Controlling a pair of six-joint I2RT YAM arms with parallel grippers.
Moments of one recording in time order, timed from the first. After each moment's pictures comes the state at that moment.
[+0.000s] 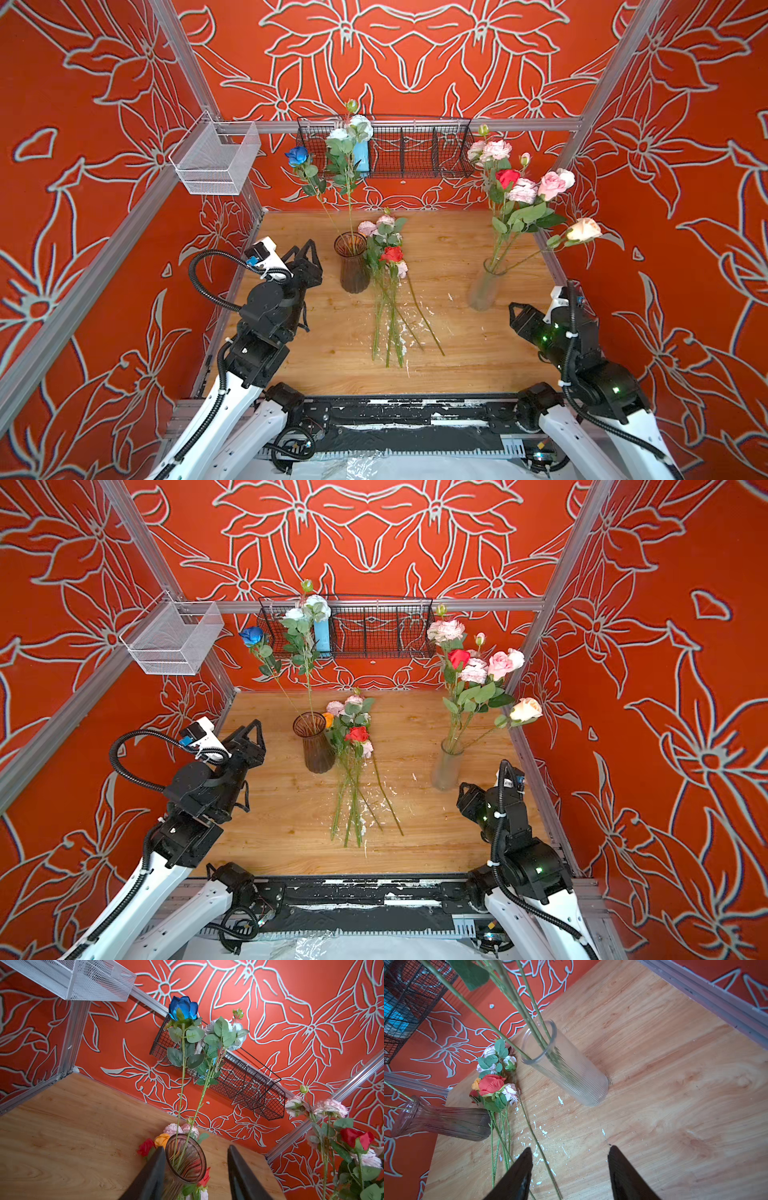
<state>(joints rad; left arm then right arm) -0.38 0.65 0.77 -0.06 -0.40 -0.53 0.31 0.43 0.70 -0.86 0.22 0.80</state>
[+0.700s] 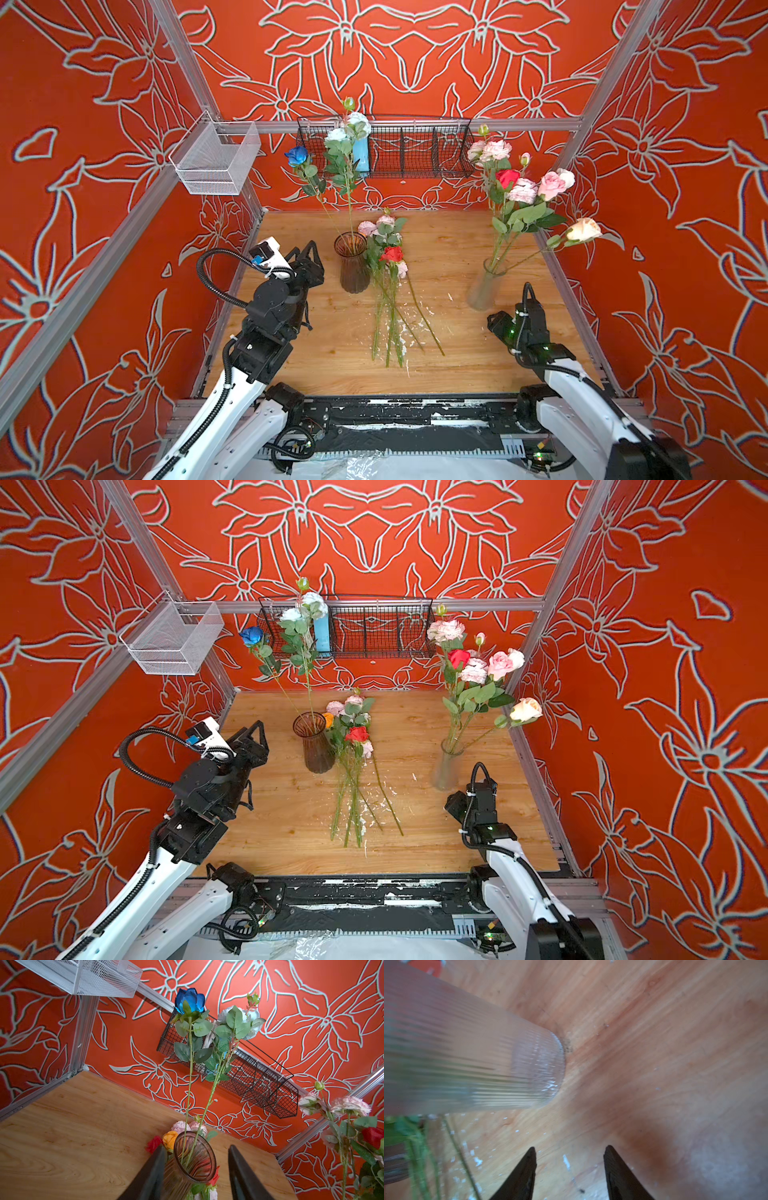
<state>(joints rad) -0.38 0.67 0.75 -0.05 -0.43 -0.51 0.07 0.89 0.26 -0.23 -0.01 0.80</state>
